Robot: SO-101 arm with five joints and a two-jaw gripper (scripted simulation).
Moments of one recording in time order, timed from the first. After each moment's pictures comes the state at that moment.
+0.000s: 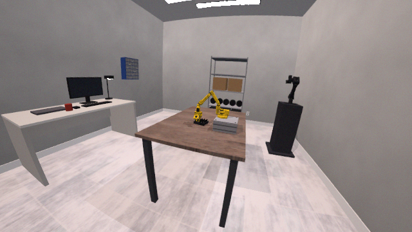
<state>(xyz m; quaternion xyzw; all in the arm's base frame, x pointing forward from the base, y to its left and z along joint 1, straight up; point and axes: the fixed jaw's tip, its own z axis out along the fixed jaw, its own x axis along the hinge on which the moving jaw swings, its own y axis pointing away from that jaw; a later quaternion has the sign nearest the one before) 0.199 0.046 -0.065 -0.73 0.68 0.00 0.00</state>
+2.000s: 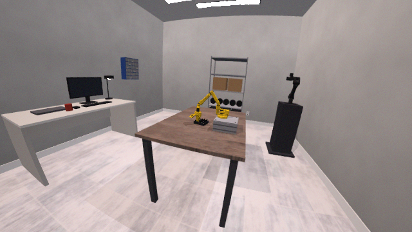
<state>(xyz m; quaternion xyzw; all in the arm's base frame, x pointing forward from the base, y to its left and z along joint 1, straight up) 0.201 0.049 -0.065 -0.42 0.91 0.00 0.00</state>
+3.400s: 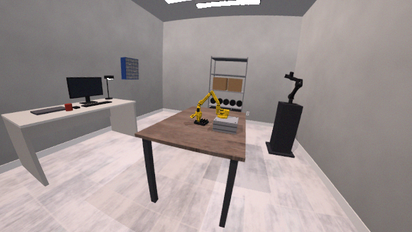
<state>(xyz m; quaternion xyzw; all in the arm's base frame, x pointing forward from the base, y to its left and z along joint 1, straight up) 0.196 0.048 -0.066 -0.42 0.91 0.00 0.00</state>
